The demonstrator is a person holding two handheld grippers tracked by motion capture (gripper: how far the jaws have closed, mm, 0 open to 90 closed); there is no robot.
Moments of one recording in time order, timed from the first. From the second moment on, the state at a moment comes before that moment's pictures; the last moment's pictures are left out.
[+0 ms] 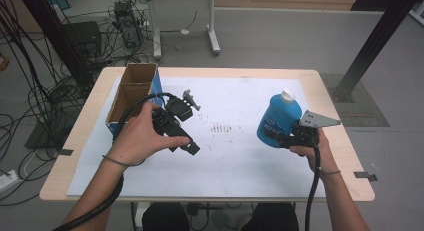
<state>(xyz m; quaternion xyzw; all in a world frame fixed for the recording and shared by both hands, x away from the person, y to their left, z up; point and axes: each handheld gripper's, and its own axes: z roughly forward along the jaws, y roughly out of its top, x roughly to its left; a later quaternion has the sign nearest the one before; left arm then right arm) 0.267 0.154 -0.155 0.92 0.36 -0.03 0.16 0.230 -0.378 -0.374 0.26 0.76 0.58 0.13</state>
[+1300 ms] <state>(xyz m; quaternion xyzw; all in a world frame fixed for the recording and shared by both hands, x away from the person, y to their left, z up) 0.288 0.111 -0.111 0.96 0.24 -0.02 0.12 0.267 -0.355 -0.364 0.15 0.79 0.59 0.00</state>
